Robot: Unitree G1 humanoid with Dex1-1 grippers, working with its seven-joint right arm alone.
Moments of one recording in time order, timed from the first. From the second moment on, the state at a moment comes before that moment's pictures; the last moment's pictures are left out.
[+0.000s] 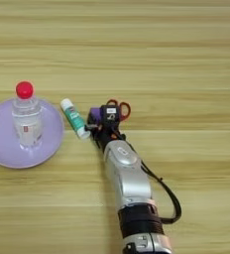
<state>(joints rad) -0.21 -0.06 -0.07 0.29 0.10 0.20 0.12</state>
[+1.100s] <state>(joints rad) -0.15 -0.11 -0.05 0.16 -0.05 0.10 0.01</state>
